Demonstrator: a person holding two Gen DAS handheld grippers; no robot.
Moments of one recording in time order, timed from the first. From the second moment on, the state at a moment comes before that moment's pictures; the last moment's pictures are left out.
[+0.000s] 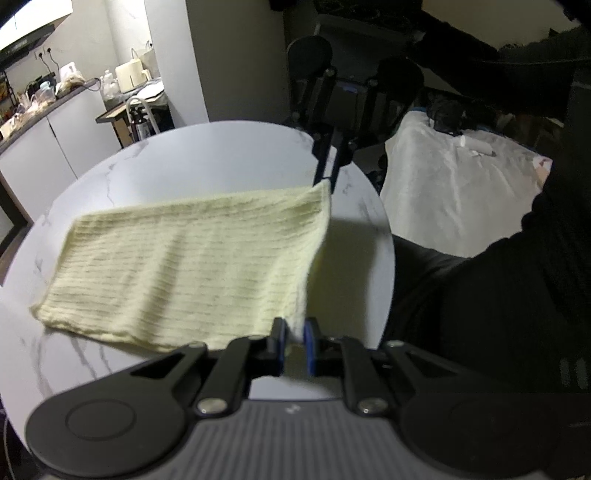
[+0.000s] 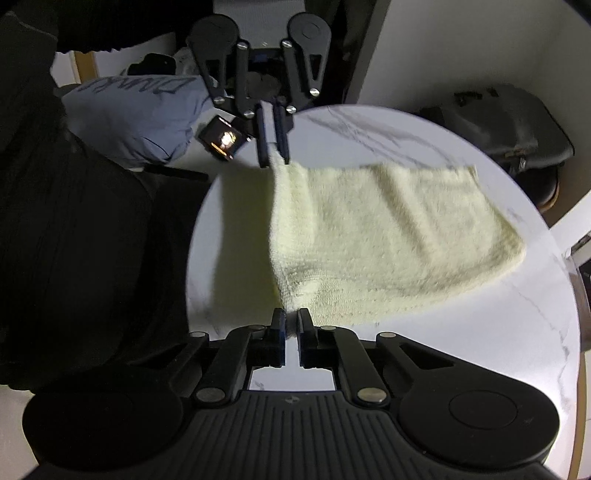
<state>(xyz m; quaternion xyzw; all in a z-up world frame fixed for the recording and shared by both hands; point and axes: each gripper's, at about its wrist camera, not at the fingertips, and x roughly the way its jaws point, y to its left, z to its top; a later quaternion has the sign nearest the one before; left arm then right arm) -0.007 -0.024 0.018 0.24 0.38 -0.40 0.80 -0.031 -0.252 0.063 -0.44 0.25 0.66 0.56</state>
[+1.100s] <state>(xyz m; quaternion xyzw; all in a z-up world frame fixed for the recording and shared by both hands) 0.010 -0.009 0.117 0.36 0.36 -0.38 0.77 -0.029 -0.210 0.172 -0.53 0.19 0.61 0.56</state>
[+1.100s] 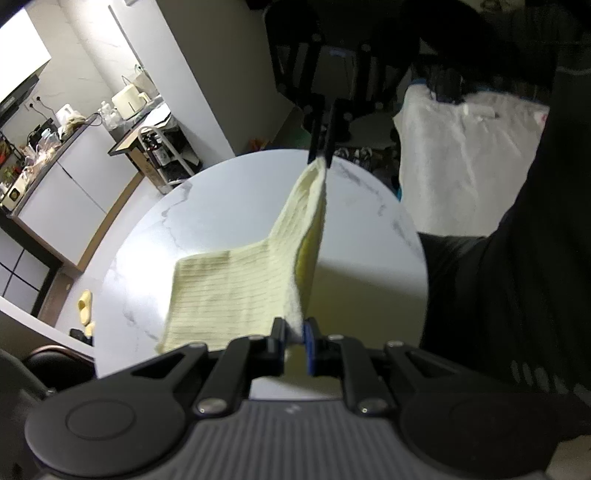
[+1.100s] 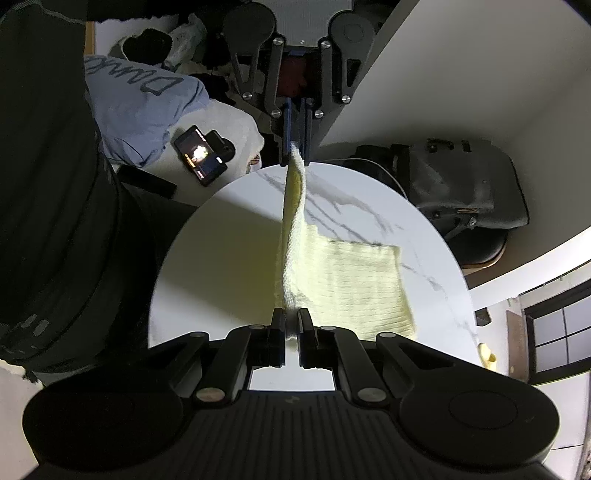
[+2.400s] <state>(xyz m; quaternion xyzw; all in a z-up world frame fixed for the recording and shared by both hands) 0.102 0.031 0.088 0.35 0.38 -0.37 0.77 0.067 -0.163 0.148 -0.53 0.21 0.60 0.56</state>
